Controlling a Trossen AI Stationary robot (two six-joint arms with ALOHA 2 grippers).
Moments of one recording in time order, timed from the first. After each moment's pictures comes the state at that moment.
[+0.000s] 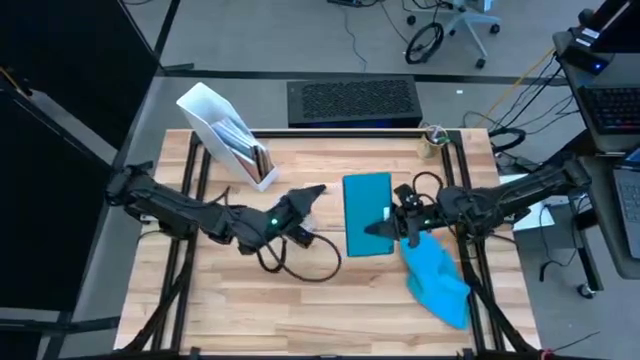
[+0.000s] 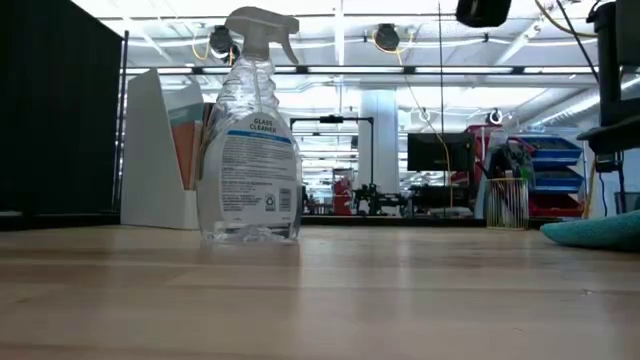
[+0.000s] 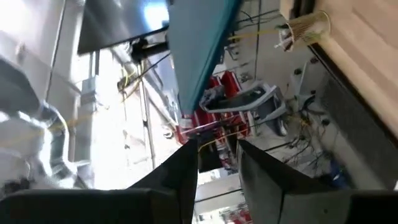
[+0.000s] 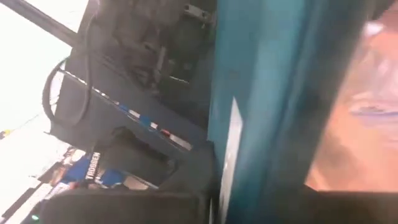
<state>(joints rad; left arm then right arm) -0.34 1.49 1.27 0.20 -1.00 1.77 0.27 0.97 0.71 0.26 0.09 0.95</state>
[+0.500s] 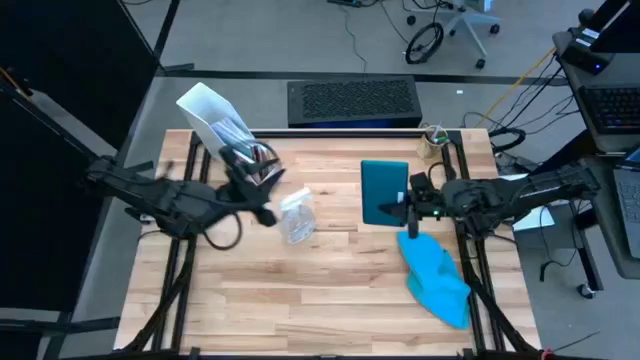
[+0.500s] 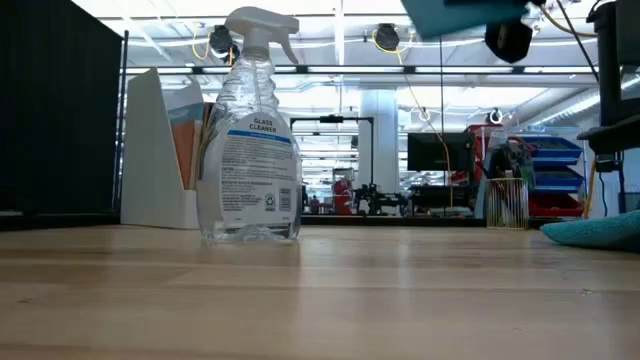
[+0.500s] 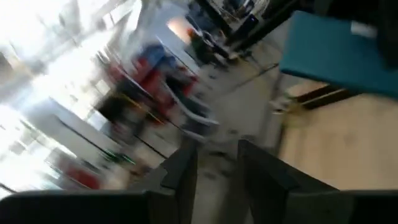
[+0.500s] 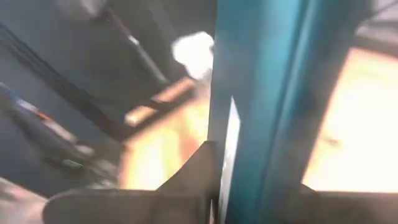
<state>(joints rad) -0.36 1.16 1.27 -0.31 -0.97 0.47 0.19 0.84 0.71 -0.19 0.31 0.58</state>
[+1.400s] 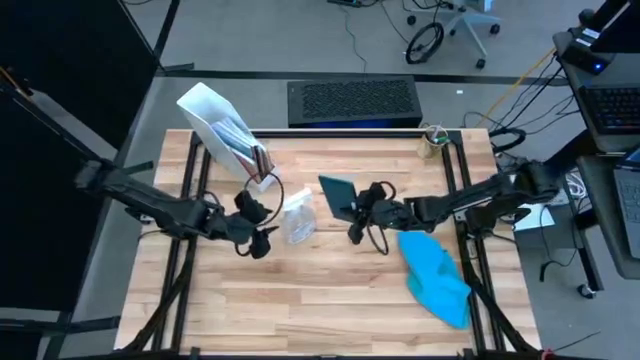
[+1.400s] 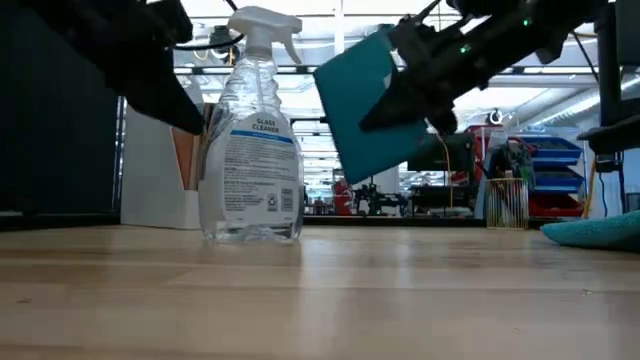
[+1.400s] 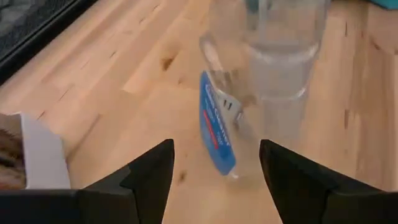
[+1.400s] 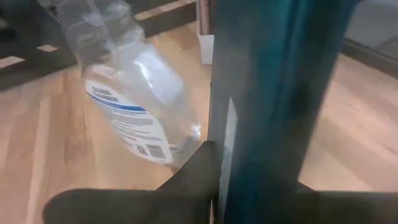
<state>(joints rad) -0.30 1.11 0.59 -0.26 -0.50 -0.42 0.12 1.51 0.71 0.32 0.46 0.43</state>
